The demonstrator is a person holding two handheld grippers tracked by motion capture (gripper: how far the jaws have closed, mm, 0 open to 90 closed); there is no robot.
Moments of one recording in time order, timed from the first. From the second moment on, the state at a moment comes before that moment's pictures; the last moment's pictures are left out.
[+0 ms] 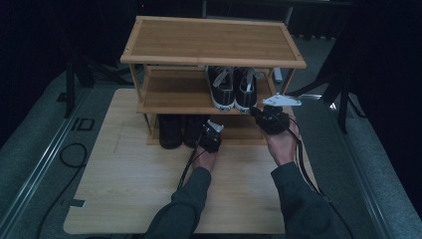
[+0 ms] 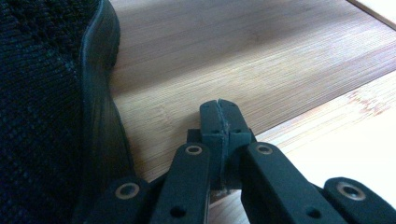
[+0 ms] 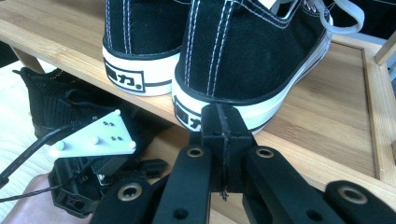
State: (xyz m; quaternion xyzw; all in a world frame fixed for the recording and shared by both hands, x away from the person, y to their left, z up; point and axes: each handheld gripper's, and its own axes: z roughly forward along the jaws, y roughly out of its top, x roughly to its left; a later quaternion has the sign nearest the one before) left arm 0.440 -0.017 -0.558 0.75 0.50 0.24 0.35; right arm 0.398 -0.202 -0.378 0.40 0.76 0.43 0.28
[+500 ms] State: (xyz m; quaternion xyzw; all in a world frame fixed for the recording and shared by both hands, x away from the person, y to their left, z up) left arm 0.440 -0.016 -0.558 0.75 0.50 0.24 0.35; right arm 0.401 -0.202 -0.378 0.39 0.76 0.44 0.27
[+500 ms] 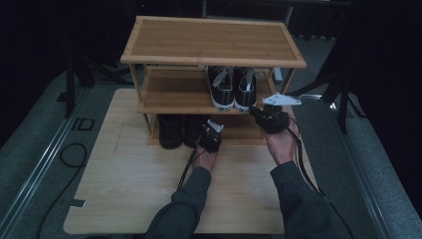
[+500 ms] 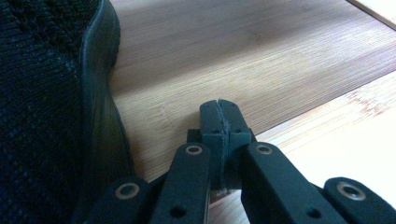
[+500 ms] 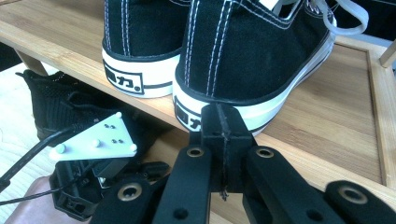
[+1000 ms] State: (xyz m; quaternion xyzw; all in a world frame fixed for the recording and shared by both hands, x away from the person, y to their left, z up) left arm 0.440 -0.016 -0.558 0.75 0.51 0.23 0.35; right arm 0.400 -0.188 -0.379 0.39 0.77 0.43 0.27
